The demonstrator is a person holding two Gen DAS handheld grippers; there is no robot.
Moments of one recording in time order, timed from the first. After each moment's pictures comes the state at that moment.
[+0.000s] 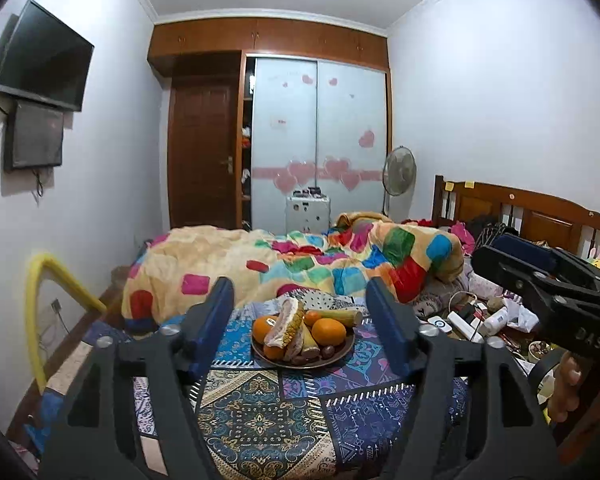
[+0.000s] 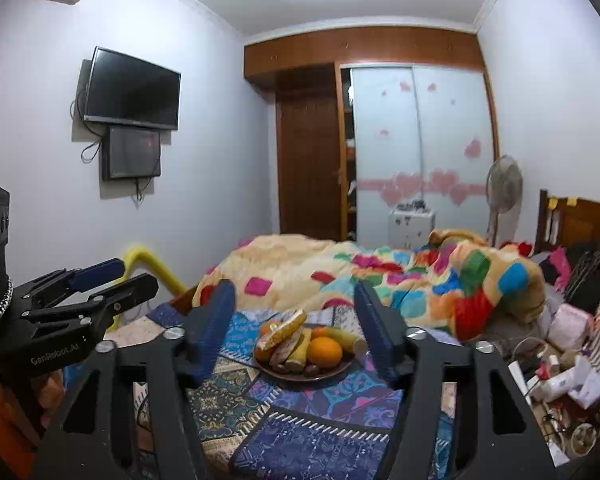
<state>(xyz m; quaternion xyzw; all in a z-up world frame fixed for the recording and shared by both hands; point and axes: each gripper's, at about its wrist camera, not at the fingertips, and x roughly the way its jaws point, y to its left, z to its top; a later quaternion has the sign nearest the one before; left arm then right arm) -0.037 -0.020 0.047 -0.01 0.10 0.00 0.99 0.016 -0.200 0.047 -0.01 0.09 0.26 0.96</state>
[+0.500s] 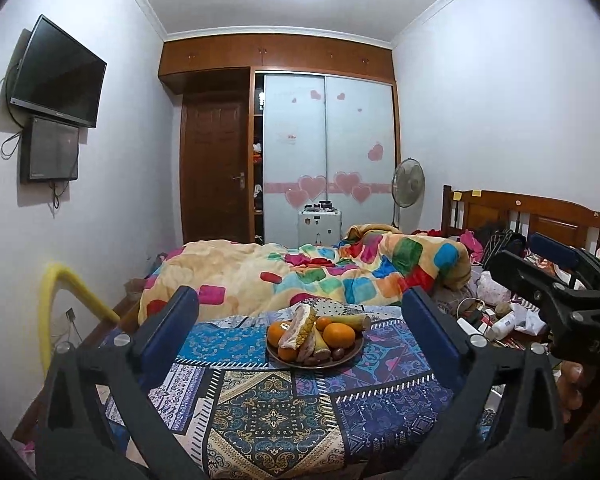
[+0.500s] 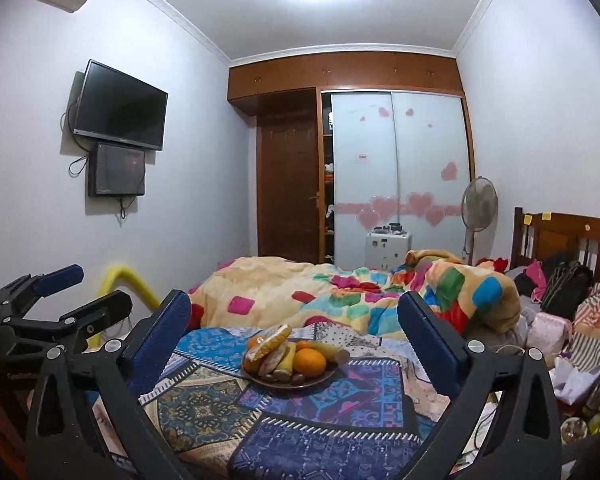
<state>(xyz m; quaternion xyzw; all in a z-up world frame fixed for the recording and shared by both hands) -0.066 -0.018 0.046 0.00 0.08 0.02 1.00 -0.012 -0.205 0.044 -0.01 0.05 0.22 0.97</state>
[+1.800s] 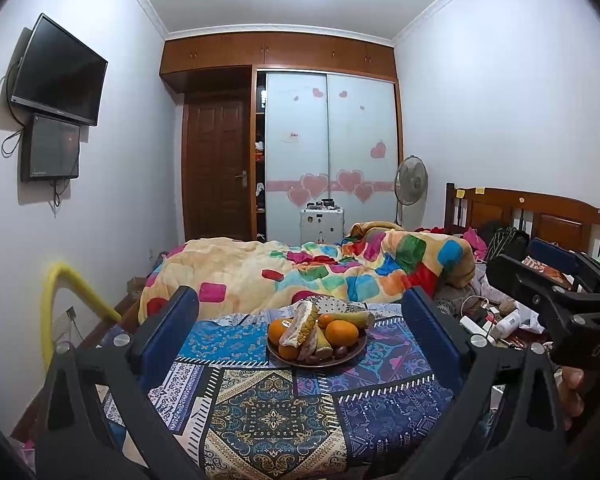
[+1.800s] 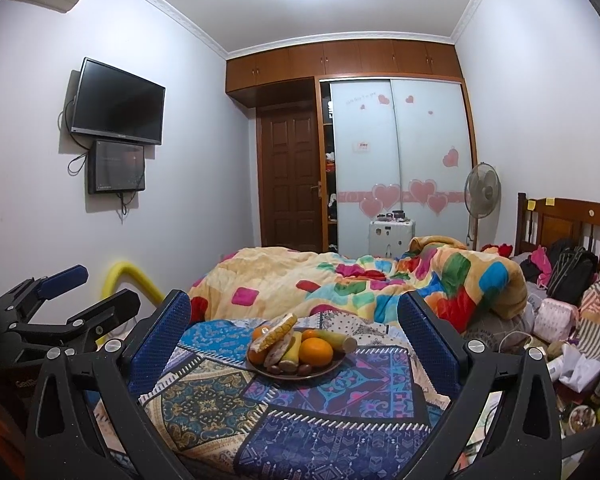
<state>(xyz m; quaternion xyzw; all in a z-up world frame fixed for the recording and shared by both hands) -0.059 -0.019 0.037 0.00 0.08 0.02 1.00 -0.013 -0.203 0.036 0.00 0.06 0.22 0.97</state>
